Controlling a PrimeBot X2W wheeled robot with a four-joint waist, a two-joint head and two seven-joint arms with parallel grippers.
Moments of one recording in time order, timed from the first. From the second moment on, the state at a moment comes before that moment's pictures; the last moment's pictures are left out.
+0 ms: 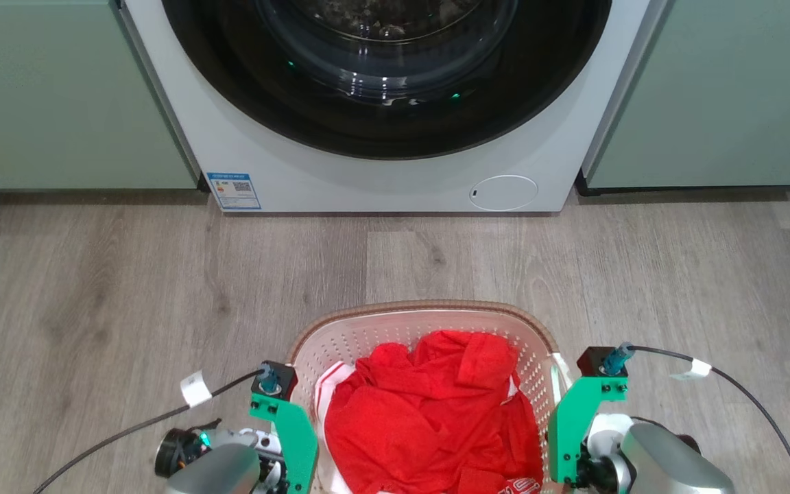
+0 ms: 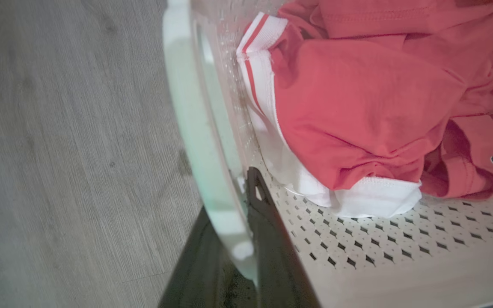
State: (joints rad) left arm -0.52 0.10 -1.28 1.07 -1.01 0.05 0.12; right arm -0.40 -0.09 0.58 0.95 0.73 0.11 0.33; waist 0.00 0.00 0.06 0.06
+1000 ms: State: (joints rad) left arm -0.51 0.18 -1.29 0.89 -1.00 0.12 0.20; right arm -0.33 -0.09 0.46 0.85 0.63 0.11 0.42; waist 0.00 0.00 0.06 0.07
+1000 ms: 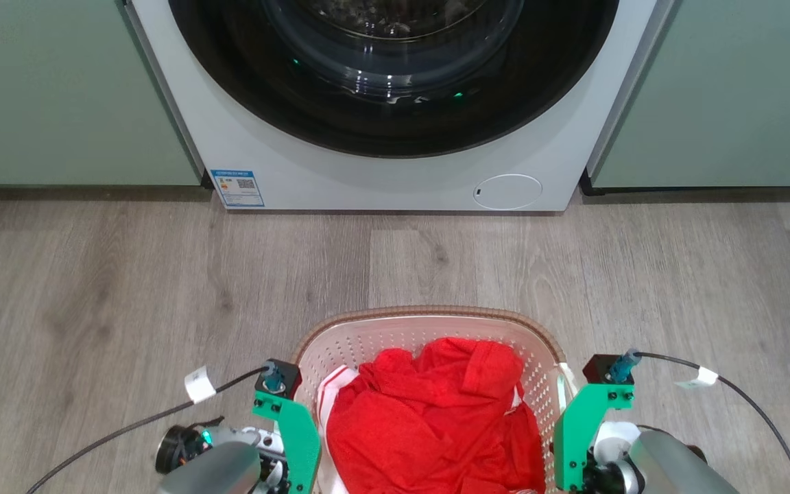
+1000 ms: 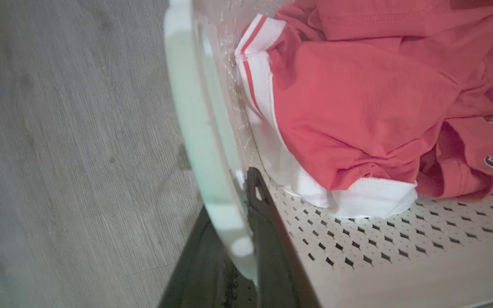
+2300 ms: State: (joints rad) left arm -0.54 0.21 -1.28 0.78 -0.99 0.19 0.22; right arm -0.28 -0.09 0.33 0.67 0.51 0.11 0.49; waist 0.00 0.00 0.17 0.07
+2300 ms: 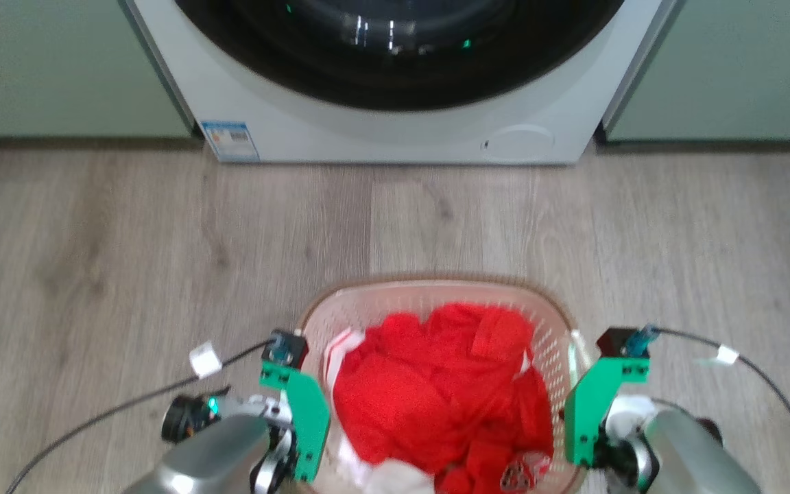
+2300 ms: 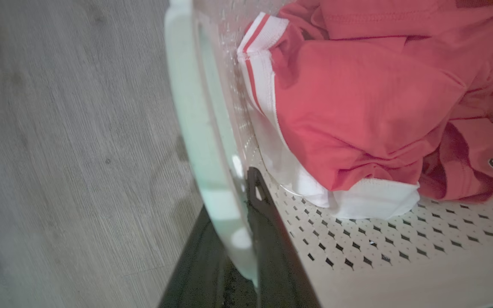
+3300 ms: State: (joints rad) left arm -0.90 0.07 -1.25 0.95 -0.97 0.22 0.04; right arm -0.57 -0.14 0.23 0.62 0.41 0.11 0.33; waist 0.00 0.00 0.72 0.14
